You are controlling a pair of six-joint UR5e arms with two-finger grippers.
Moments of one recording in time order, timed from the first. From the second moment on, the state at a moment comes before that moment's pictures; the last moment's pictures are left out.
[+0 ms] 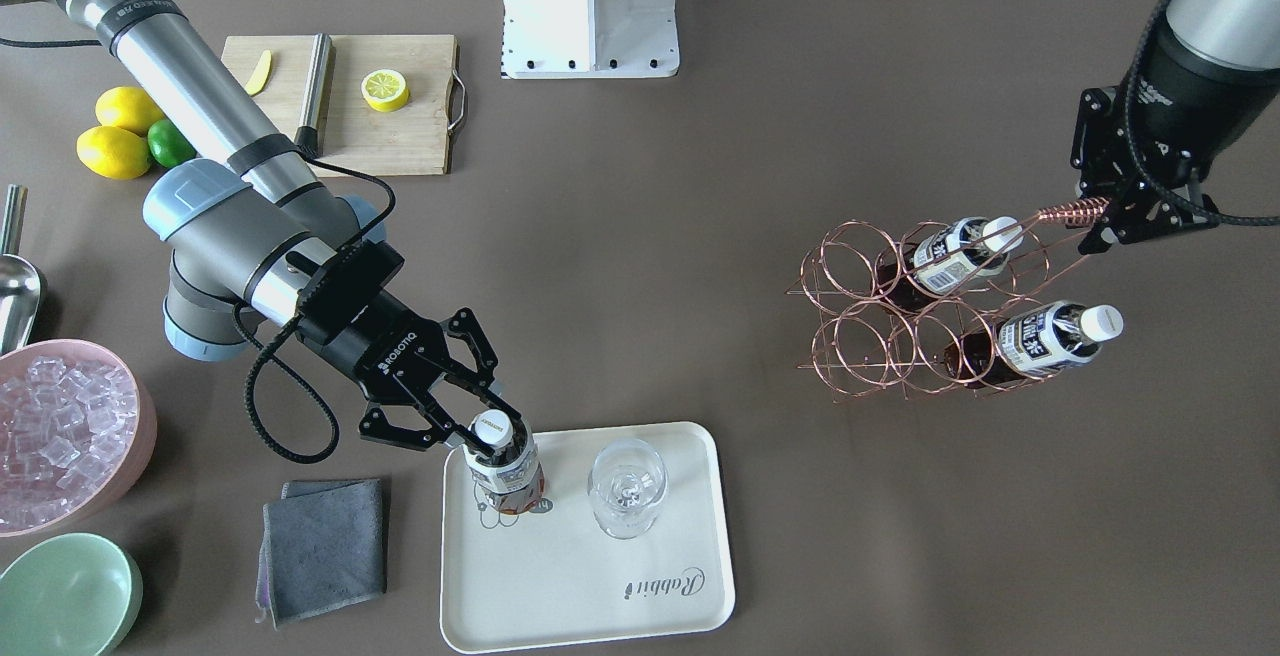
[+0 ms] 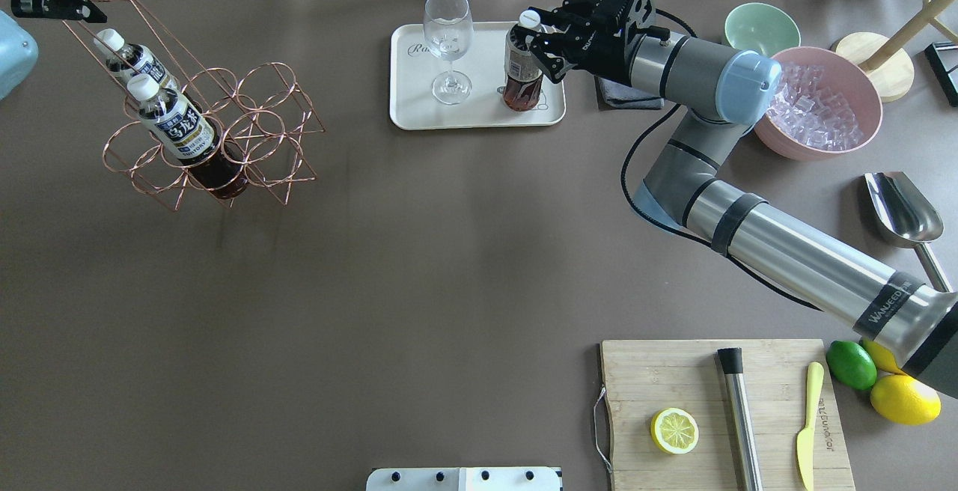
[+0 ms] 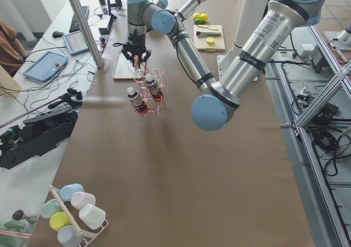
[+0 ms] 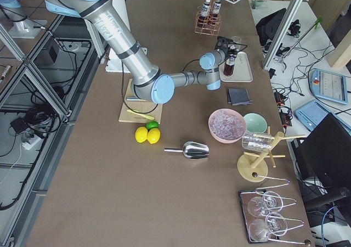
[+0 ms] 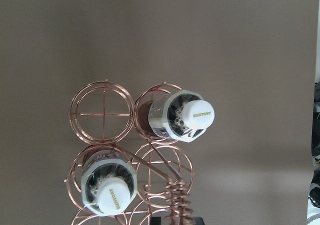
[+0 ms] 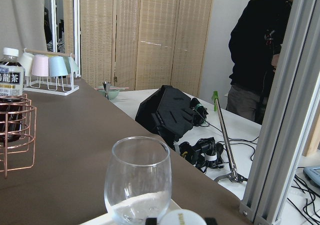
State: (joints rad) left arm -1.18 -2.17 -1.92 -1.13 -2.12 -2.22; right arm 0.79 -0.82 0.94 0.20 1.69 0.39
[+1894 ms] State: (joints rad) left arm -1.48 -2.16 -1.24 -1.78 -2.12 -1.90; right arm 0.89 -0.94 1.43 -0.26 2.02 0.49
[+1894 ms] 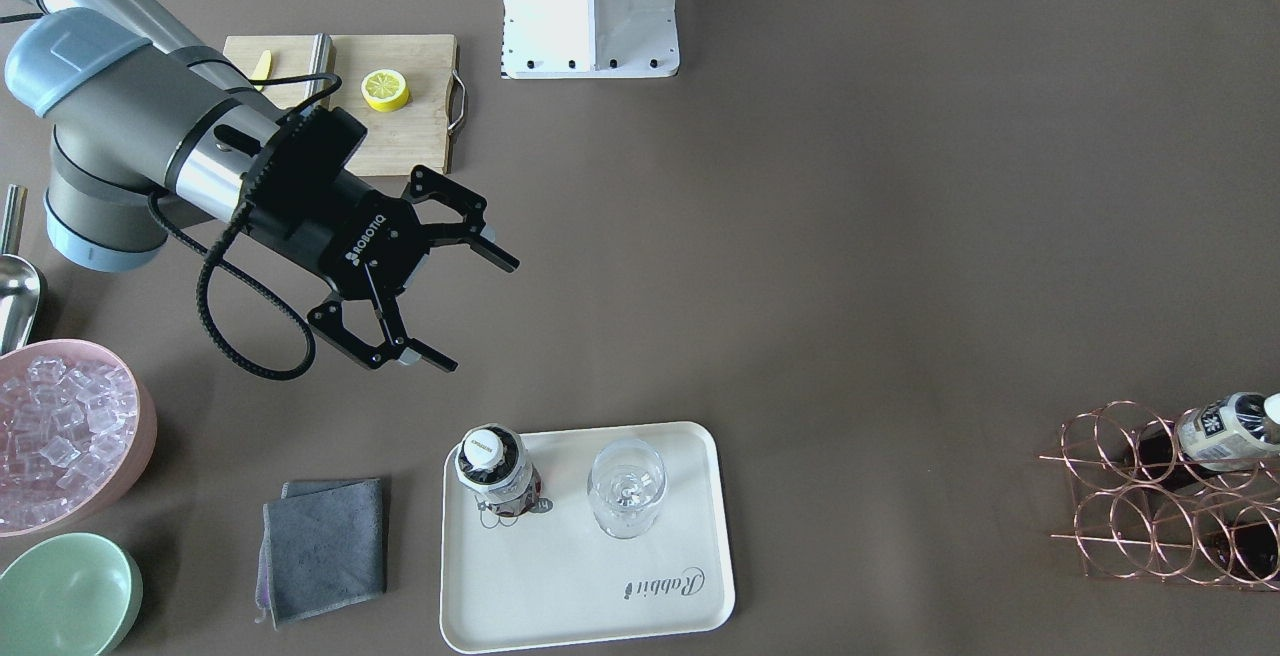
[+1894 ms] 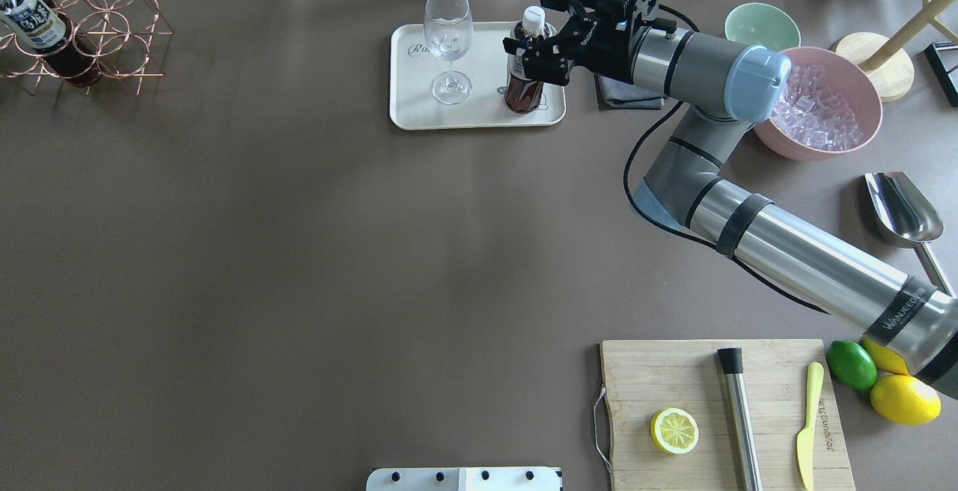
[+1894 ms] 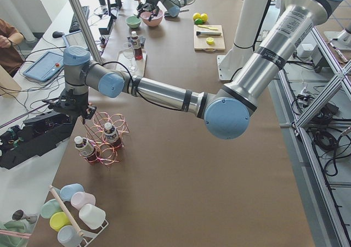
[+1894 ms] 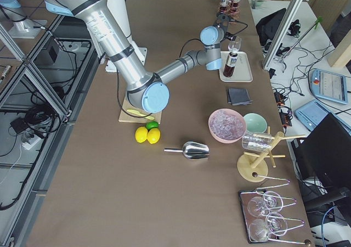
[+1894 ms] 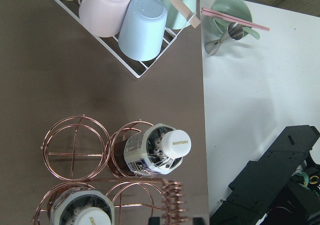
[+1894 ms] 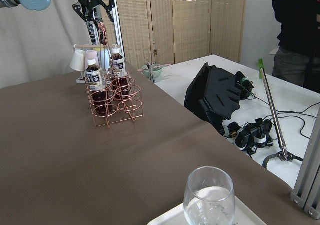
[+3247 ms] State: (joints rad) left arm -1.56 -1.78 -1.77 -1.49 -2.33 -0.99; right arm 1.15 -1.62 1.71 -0.61 2.52 0.21
